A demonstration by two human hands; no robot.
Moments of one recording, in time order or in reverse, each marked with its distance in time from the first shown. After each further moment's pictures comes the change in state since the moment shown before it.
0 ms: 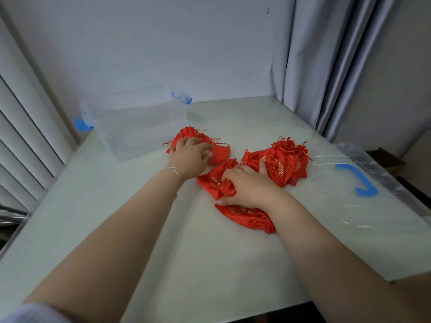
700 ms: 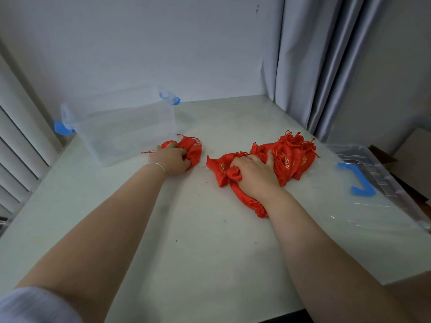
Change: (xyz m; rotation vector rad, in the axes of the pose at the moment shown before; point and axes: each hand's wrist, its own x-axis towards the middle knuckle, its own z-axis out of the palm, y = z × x) left_hand 0.035 -0.027 0.003 0.214 -0.270 -0.157; right_hand 0.025 0.052 0.017 0.051 0.363 0.127
